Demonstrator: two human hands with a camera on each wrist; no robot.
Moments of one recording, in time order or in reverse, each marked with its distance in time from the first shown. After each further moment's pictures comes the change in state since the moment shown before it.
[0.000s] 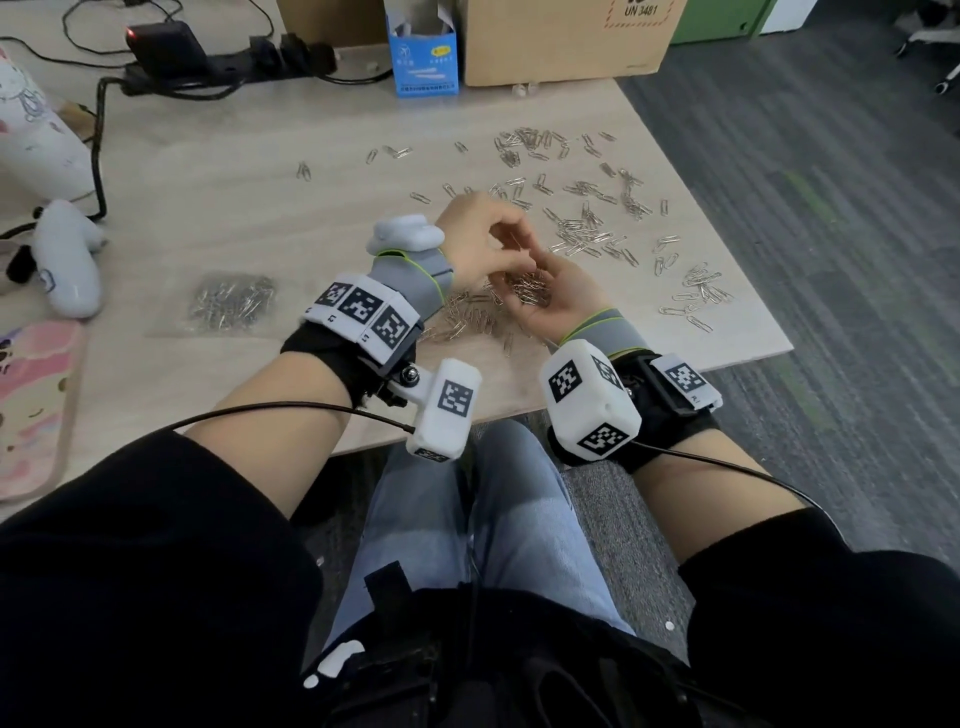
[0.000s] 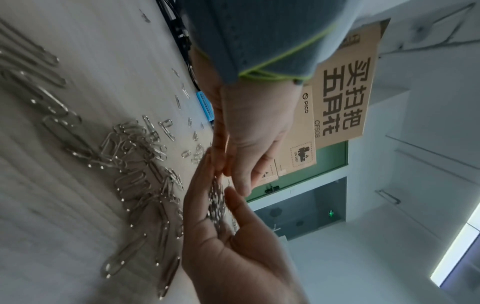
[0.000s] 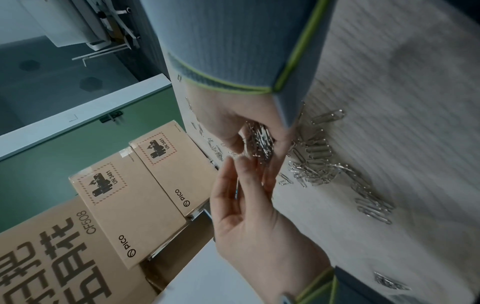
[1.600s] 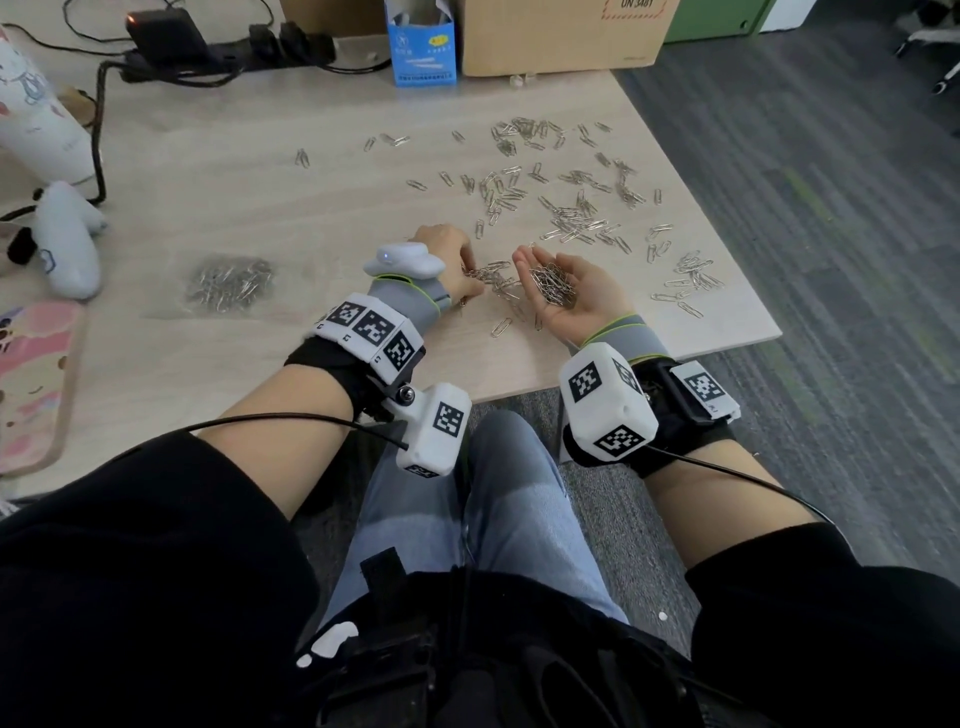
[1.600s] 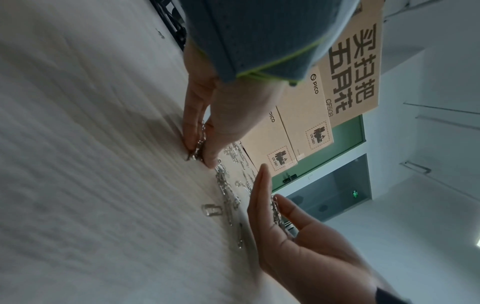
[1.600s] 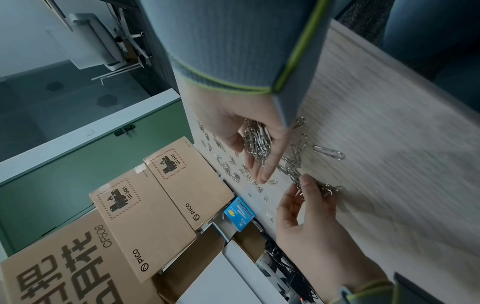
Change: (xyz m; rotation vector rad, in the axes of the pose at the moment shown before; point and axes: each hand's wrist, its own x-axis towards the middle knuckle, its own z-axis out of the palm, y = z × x) left_hand -0.024 -0.020 0.013 0.407 0.005 -0.398; right_hand -0.011 -0.010 -0.026 0.177 -0.031 0.008
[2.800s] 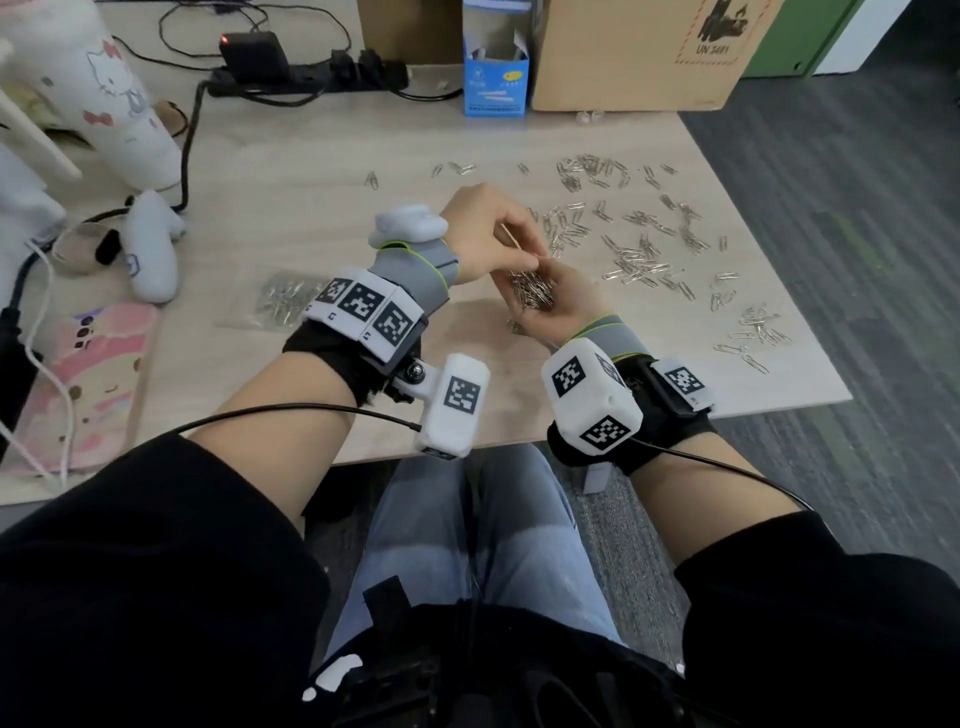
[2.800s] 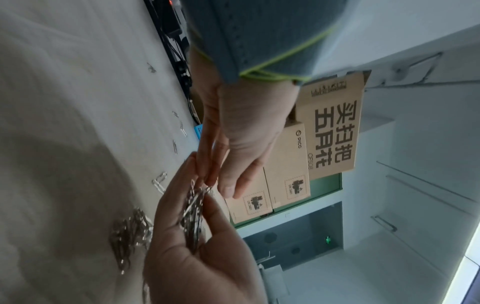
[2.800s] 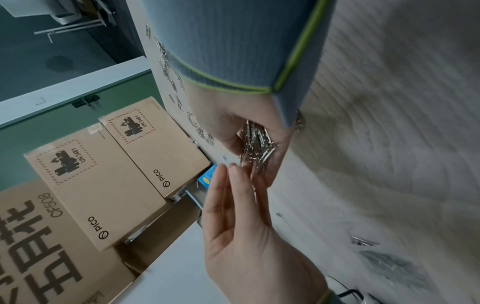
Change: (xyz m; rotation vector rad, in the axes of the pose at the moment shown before) left_hand 0.006 -0.016 -0.062 -0.418 -0.003 0.295; right_hand 0.037 0.046 0.057 -0.152 -0.047 0.075
